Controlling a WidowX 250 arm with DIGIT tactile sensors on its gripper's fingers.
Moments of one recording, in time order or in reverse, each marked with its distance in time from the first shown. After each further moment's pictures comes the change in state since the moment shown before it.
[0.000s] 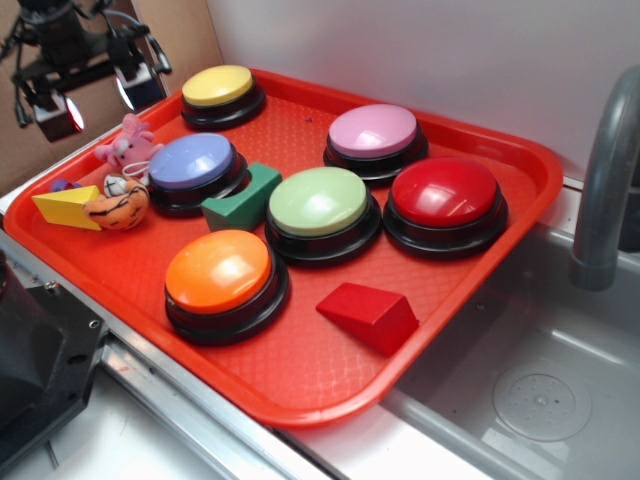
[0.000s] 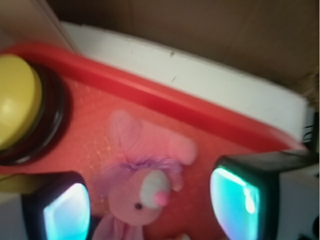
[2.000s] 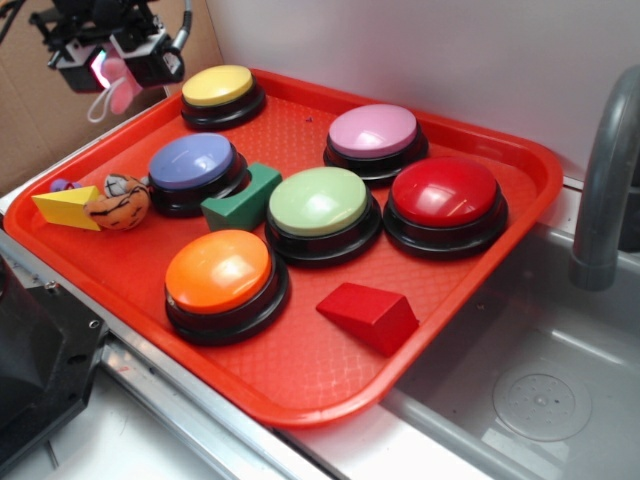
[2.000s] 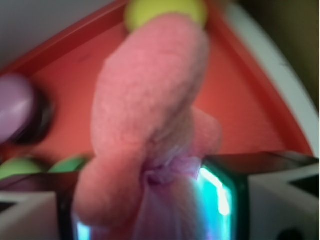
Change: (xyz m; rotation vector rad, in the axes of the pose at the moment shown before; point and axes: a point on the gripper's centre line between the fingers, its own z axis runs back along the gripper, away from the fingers) arm -0.068 -0.045 0.092 -0.236 0.155 -0.753
